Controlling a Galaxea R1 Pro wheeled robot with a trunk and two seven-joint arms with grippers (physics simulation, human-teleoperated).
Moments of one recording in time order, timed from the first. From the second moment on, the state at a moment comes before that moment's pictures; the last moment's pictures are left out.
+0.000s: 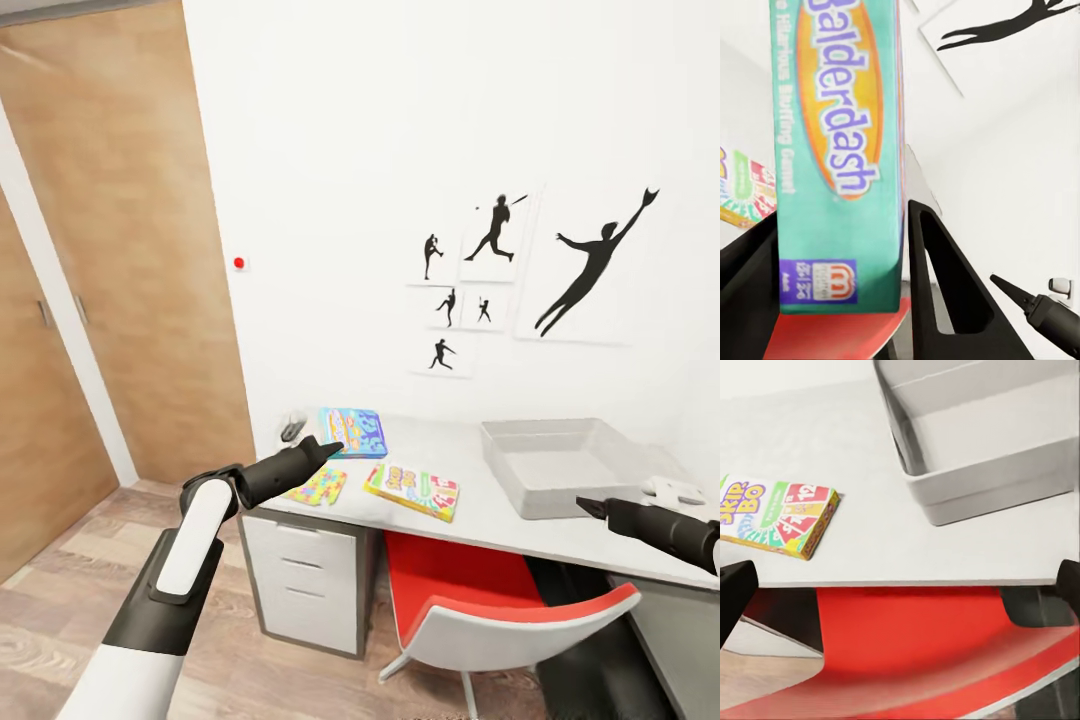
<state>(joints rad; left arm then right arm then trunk) -0.56 -0.06 -0.10 -1.43 1.04 0.84 0.01 -0.35 -0.30 -0.45 -1.61 -0.09 1.04 0.42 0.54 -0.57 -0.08</state>
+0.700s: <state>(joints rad) -0.55 -0.06 -0.10 -1.43 1.04 0.83 0.00 -0.35 -0.30 -0.45 -1.61 -0.09 1.04 0.42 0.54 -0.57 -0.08</state>
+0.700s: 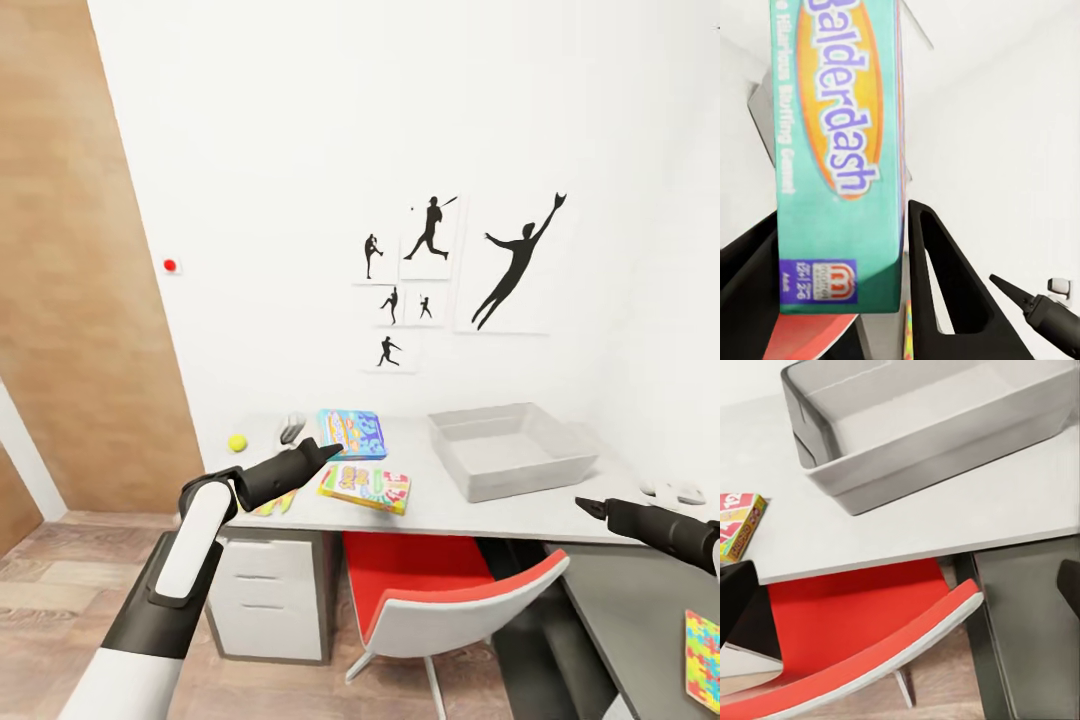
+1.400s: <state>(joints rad) -0.55 -0.06 -0.10 -1.43 1.04 0.83 0.00 -0.35 -0.30 -0.44 -1.61 -0.09 1.04 0.42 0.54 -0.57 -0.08</state>
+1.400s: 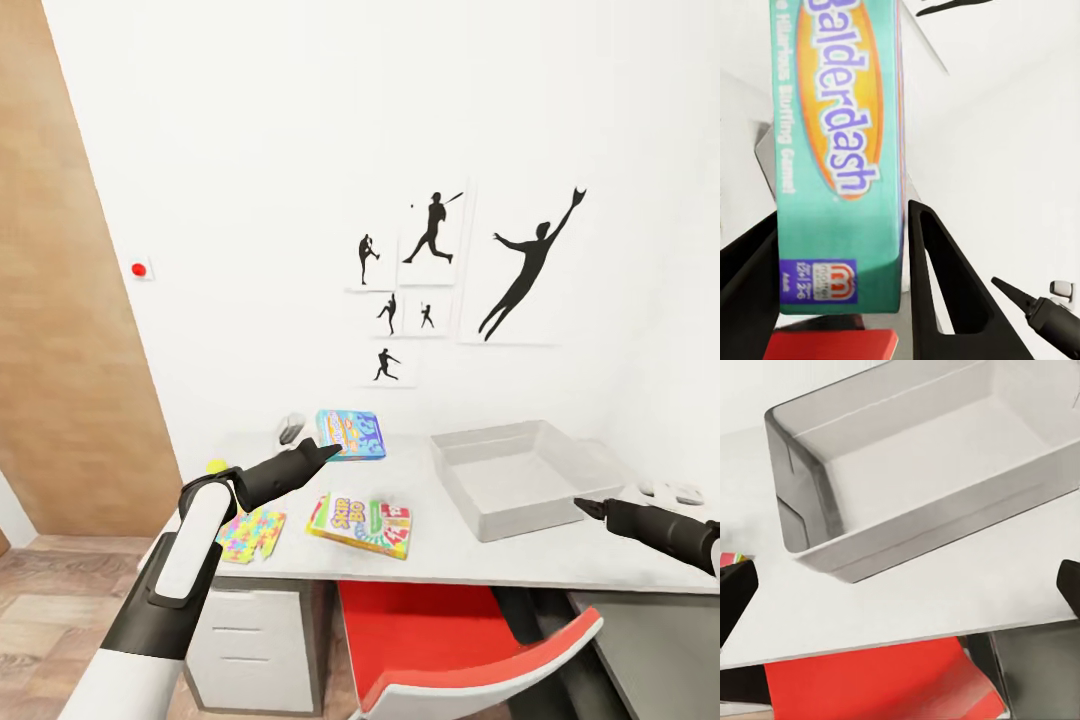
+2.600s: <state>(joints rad) -0.53 -0.06 -0.10 -1.43 1.04 0.82 0.00 -0.35 -0.30 -0.44 -1.61 -0.09 1.04 0.42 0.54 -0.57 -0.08</state>
